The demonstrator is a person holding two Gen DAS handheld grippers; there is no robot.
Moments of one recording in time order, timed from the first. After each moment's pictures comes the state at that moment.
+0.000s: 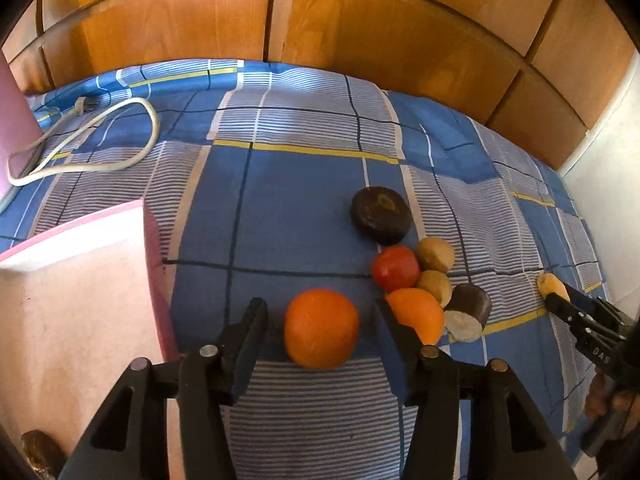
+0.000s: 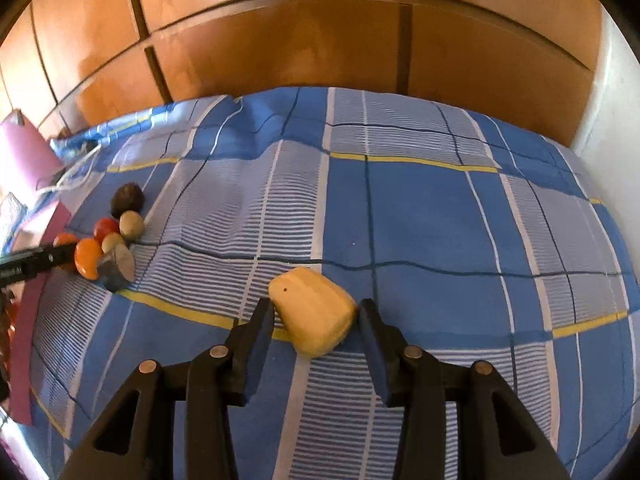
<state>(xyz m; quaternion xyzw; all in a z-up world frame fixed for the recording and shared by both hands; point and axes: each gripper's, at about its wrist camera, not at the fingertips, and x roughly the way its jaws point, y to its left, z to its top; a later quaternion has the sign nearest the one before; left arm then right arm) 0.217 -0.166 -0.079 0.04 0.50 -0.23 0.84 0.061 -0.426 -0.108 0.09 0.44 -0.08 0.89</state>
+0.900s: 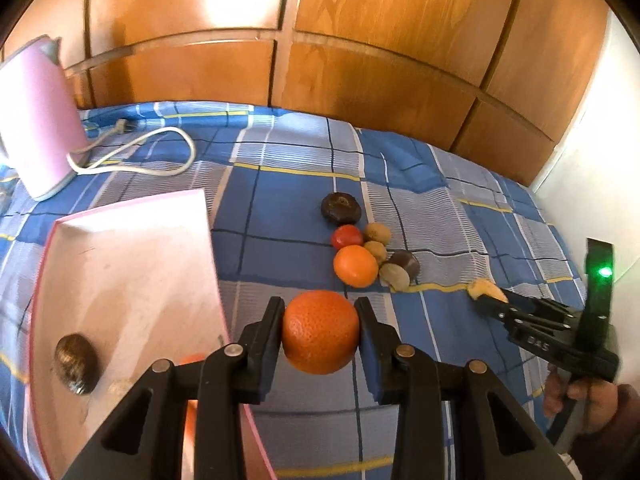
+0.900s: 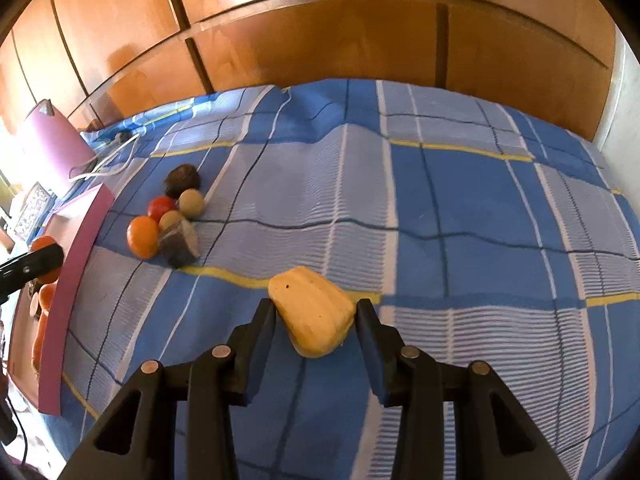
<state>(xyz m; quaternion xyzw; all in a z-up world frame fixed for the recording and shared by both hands) 0.120 -0.132 -0.023 0.02 0.43 -0.23 0.87 0.047 -0.381 -0.107 0.12 0.44 -0.04 0.89</state>
